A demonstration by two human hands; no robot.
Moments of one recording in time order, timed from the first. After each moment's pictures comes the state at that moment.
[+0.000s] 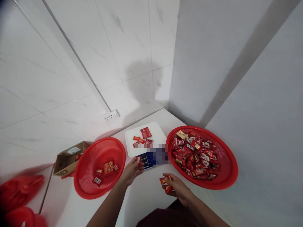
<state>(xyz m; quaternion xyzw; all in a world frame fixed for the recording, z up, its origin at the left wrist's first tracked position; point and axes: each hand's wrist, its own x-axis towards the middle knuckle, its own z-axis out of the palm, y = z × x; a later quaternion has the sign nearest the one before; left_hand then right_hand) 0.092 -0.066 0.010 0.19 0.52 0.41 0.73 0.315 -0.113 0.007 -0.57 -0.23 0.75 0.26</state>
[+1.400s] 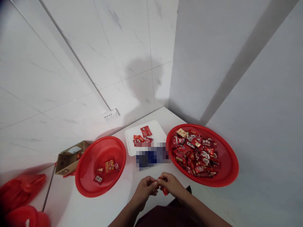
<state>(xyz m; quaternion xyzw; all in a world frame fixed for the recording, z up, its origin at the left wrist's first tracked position) 0.152 -0.133 0.014 0.33 0.56 0.32 0.69 0.295 -0.110 0.008 -0.54 -0.44 0.68 0.22</state>
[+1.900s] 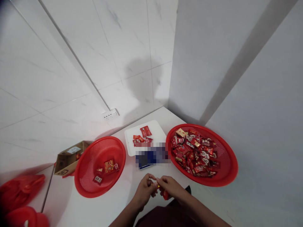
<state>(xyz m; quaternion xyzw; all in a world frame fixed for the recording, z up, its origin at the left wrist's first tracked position) 0.154 -0.133 0.014 0.39 0.57 0.31 0.66 0.297 -0.115 -0.001 -0.53 -0.44 0.71 0.16</state>
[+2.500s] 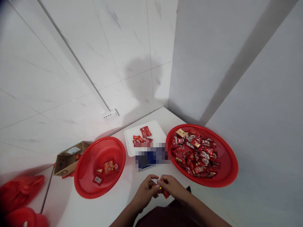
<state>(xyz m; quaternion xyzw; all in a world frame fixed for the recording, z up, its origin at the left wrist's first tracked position) 0.152 -0.134 0.016 0.41 0.53 0.30 0.68 0.301 -0.111 0.010 -0.49 -0.47 0.71 0.20</state>
